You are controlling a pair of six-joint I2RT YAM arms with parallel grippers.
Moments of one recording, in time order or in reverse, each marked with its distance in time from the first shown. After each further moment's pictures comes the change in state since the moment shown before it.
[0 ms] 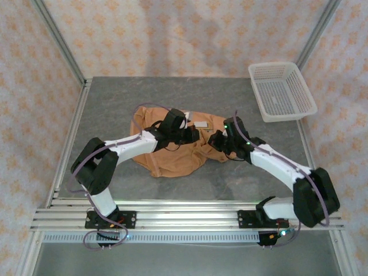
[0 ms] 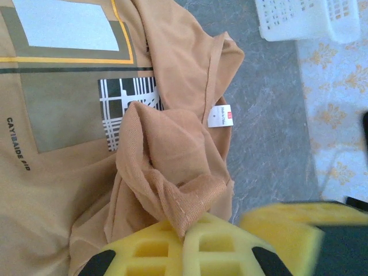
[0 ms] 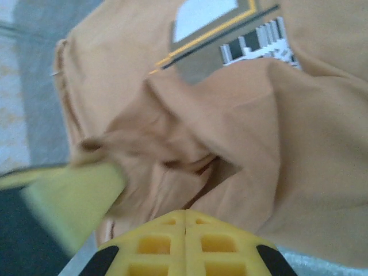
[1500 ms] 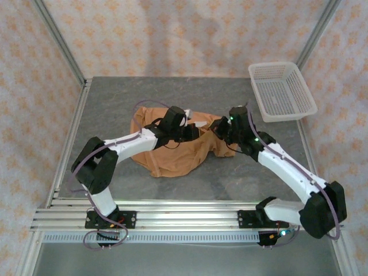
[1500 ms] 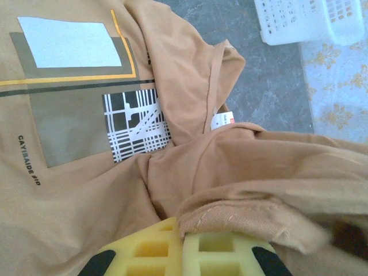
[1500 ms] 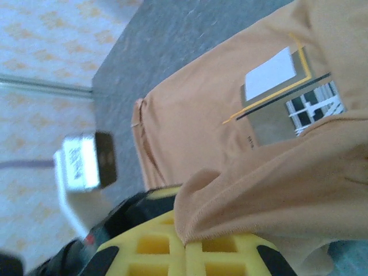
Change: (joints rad) left arm 0.011 0.014 0.046 -0.045 -0.008 0.046; right arm 0.006 -0.172 0.119 -0.055 0.059 0.130
